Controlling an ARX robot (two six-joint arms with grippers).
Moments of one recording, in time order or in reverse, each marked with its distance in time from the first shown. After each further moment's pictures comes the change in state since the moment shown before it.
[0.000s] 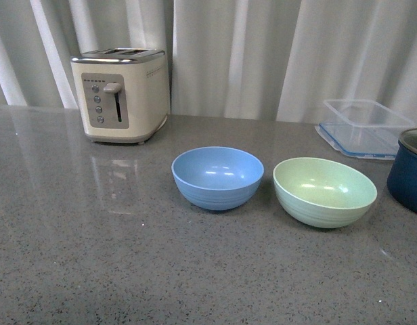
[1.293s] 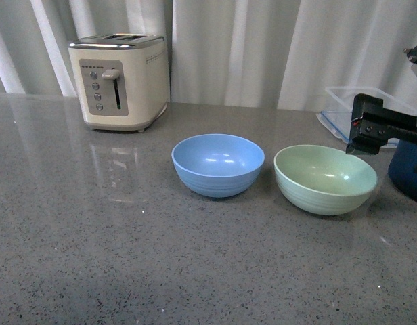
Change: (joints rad) left arm 0.000 -0.001 0.000 0.000 0.000 0.003; right arm 0.110 1.670 1.050 -0.102 0.023 0.326
